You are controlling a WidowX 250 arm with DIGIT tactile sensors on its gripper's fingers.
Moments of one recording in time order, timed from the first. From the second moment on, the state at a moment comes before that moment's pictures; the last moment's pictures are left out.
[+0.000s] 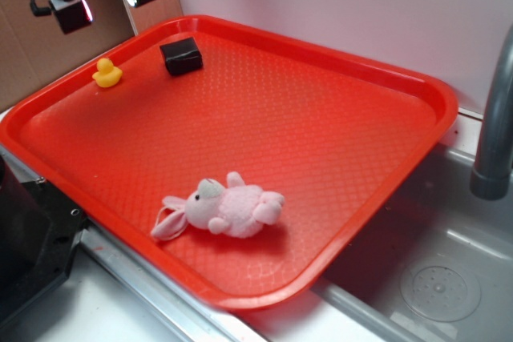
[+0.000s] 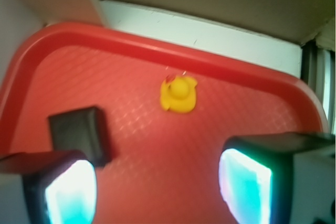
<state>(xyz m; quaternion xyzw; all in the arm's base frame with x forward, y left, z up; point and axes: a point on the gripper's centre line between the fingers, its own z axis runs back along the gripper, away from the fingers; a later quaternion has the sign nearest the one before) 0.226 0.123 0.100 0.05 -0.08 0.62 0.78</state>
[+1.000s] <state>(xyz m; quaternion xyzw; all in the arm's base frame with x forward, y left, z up) 0.197 0.156 0.049 0.15 -0.09 0.69 0.70</state>
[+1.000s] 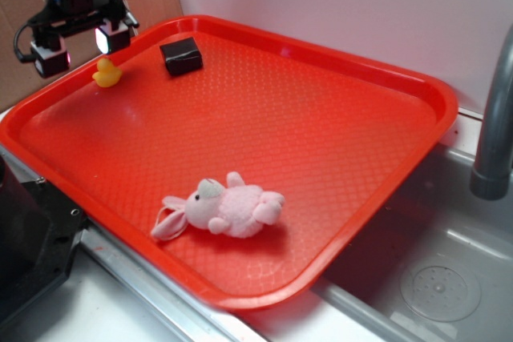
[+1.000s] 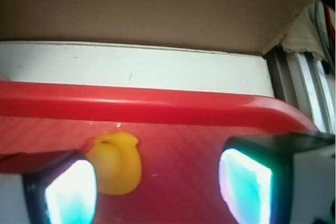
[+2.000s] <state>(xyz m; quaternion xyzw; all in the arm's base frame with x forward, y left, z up) 0.203 0.172 0.021 0.13 -0.11 0.70 0.69</state>
